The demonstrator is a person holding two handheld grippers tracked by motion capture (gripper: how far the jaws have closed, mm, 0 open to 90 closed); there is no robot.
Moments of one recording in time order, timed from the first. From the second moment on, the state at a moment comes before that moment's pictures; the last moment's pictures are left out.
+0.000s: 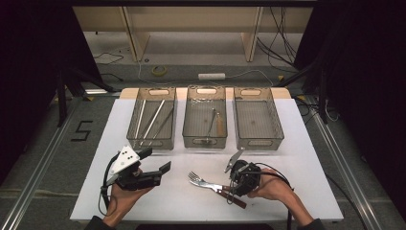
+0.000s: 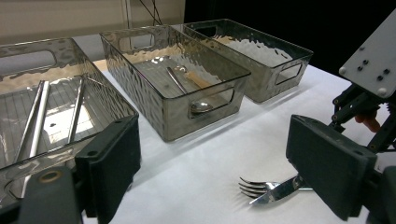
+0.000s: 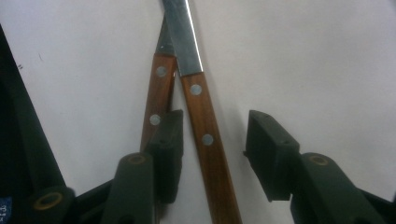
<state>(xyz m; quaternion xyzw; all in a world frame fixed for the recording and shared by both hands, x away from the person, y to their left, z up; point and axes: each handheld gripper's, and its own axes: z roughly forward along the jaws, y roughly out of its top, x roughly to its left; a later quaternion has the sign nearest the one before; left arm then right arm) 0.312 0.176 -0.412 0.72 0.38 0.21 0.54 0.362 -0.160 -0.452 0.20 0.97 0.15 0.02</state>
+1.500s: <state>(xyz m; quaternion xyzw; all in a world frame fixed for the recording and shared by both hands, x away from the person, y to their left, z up) 0.311 0.177 -0.411 0.72 0.38 0.21 0.54 0.360 -0.162 -0.439 0.14 0.97 0.18 0.04</state>
